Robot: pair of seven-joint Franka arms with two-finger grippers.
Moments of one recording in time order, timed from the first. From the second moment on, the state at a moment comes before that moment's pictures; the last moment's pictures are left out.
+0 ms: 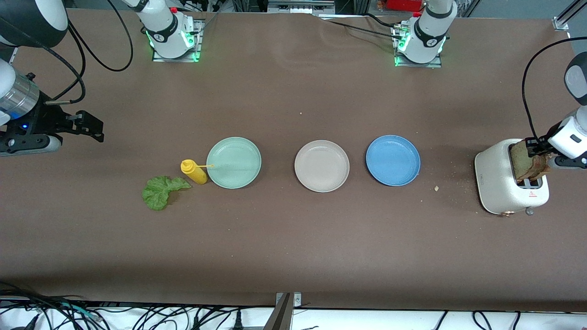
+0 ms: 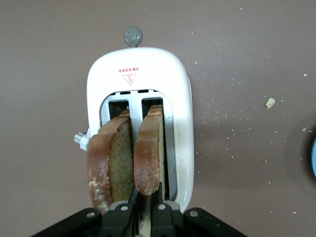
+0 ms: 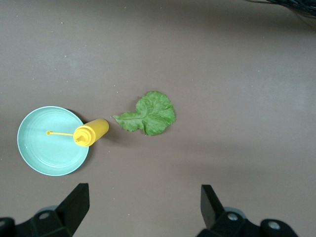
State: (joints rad) left arm 0.31 0.12 -0.04 -1.96 0.17 2.08 0.25; right arm 0.10 0.15 -0.02 -1.51 -0.03 1.69 -0.04
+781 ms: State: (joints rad) left arm 0.31 0.09 -0.23 -1.72 0.16 1.77 0.22; right arm 0.10 0.15 -0.02 -1.51 -0.03 1.69 -0.04
